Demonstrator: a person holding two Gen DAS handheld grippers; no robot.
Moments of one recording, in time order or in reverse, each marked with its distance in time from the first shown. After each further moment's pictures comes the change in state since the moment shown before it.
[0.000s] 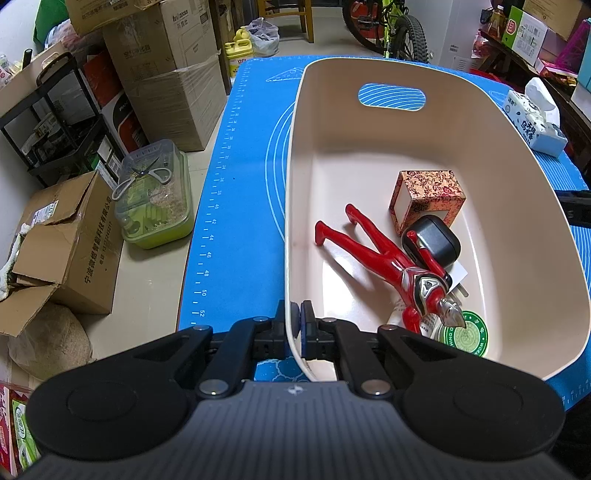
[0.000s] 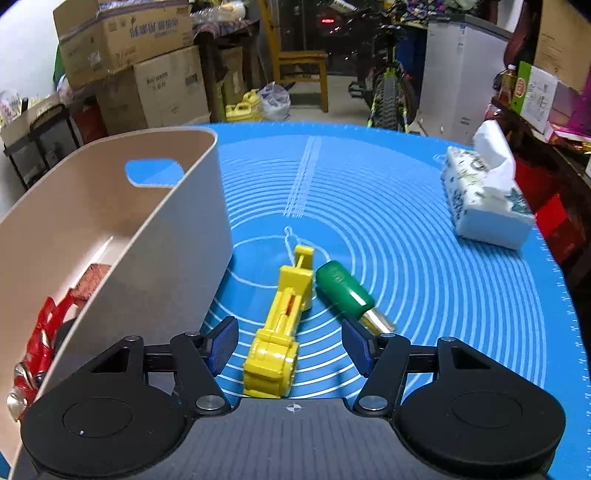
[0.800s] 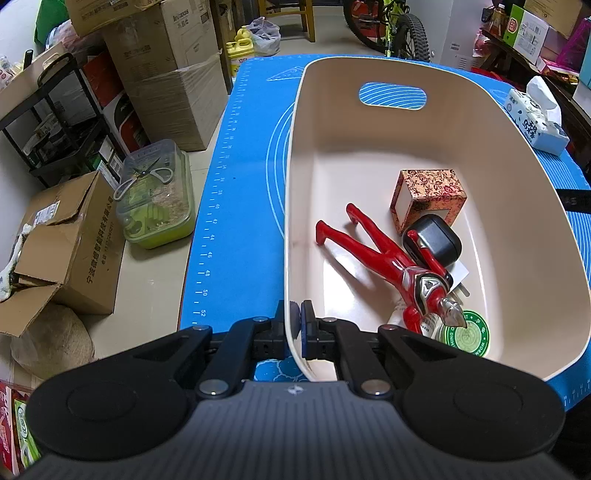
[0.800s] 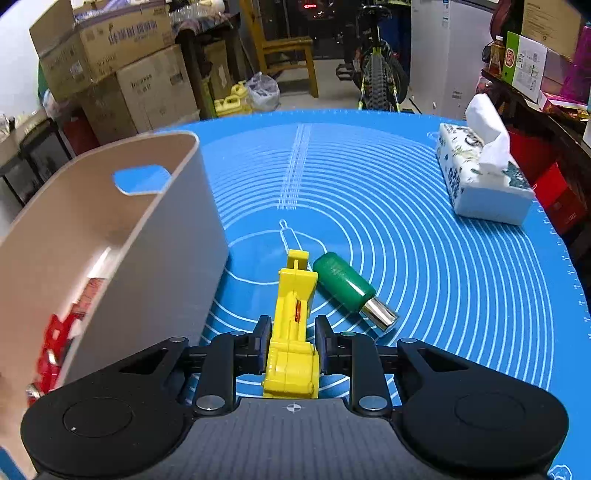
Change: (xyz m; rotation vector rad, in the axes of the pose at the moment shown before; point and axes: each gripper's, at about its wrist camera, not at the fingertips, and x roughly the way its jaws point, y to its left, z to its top) left arm -0.001 0.004 -0.001 0.003 0.002 0.003; right arm -0.007 -0.011 0.004 0.096 0.031 0.022
